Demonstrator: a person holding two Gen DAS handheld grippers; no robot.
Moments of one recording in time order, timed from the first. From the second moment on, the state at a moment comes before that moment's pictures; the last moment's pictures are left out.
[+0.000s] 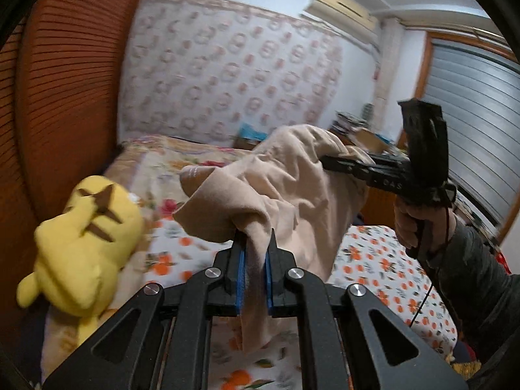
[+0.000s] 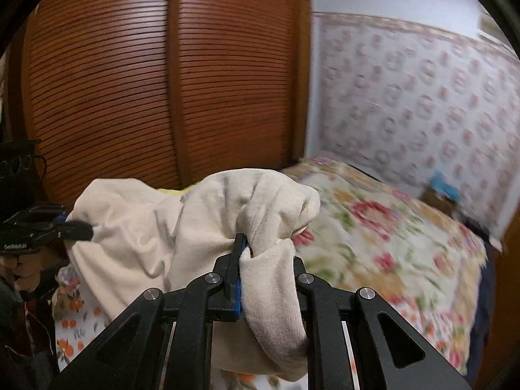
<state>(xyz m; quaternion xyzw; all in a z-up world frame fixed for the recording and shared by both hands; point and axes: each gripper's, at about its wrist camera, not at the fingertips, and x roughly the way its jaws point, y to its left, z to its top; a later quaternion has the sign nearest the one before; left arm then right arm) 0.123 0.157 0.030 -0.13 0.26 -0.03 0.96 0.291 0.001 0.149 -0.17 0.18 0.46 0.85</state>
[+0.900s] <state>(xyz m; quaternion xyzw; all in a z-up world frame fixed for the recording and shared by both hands) 0.138 0.233 -0.082 -0.20 0.34 0.09 0.91 0.476 0.184 0.071 -0.23 0.27 0.48 0.80</state>
